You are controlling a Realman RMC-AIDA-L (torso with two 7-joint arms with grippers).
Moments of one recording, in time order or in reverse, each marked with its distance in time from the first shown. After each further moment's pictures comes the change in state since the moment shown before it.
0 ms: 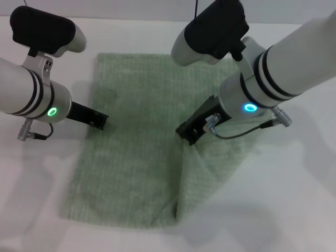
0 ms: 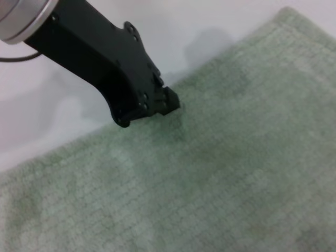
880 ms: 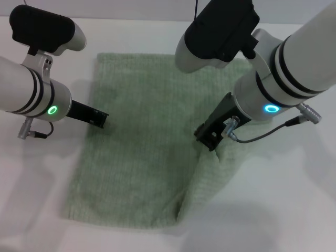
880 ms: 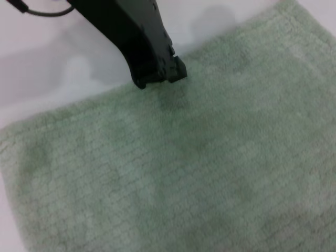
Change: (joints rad) left arm -0.007 0.000 -0.006 0.008 0.000 0.004 -0.003; right arm -0.016 0.002 -0.010 0.227 -0.111 0.239 0.054
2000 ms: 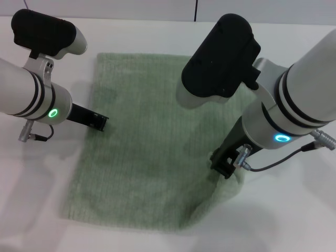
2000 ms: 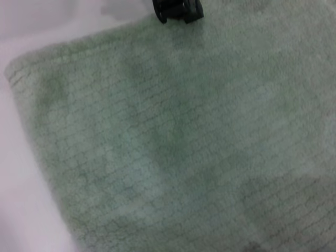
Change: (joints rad) left arm -0.004 -0.001 0.004 0.023 0.001 0.004 0.000; right arm -0.042 0.002 -0.113 0.125 -0.066 0.136 0.100
